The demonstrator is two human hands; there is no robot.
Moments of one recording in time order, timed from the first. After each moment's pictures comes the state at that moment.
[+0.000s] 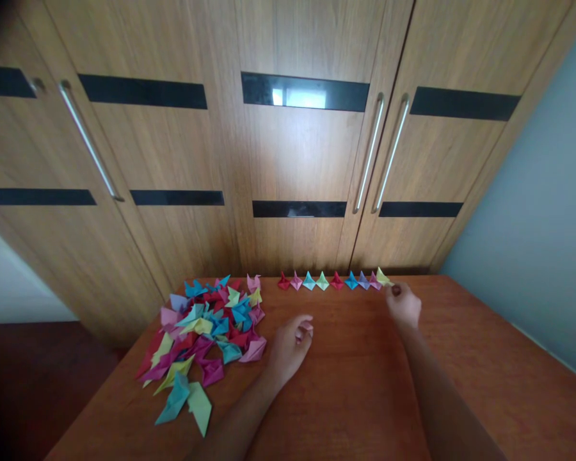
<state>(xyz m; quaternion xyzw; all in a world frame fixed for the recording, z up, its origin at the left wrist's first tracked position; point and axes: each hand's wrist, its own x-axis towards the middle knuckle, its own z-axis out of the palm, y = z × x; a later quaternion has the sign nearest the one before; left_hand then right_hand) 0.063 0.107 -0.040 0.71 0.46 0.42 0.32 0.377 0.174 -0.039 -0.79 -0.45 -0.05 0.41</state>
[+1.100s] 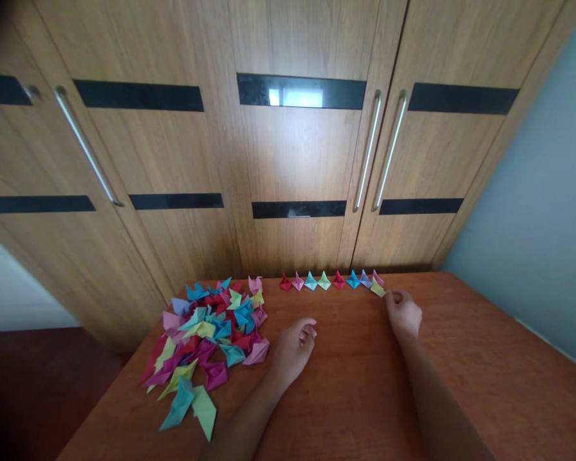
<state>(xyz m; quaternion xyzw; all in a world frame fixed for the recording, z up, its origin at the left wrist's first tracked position) 0.062 0.107 -0.039 0.71 0.47 0.39 0.34 0.370 0.165 -0.061 -0.83 -0.42 -0.02 0.36</state>
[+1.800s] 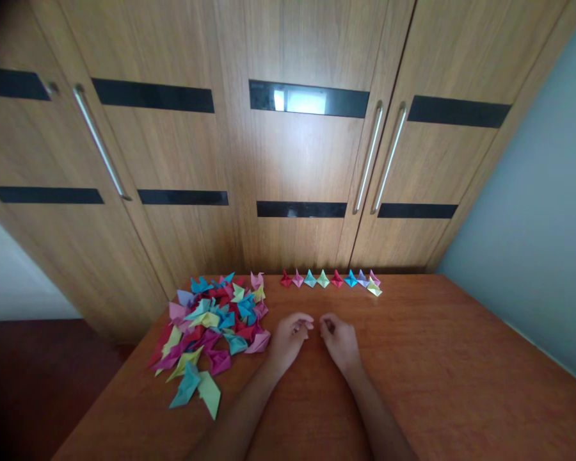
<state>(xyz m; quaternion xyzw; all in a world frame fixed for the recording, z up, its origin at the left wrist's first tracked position) 0.056 0.107 -0.037 0.65 0.44 0.46 0.41 0.210 0.098 -0.046 -0.61 -0.62 0.20 0.45</state>
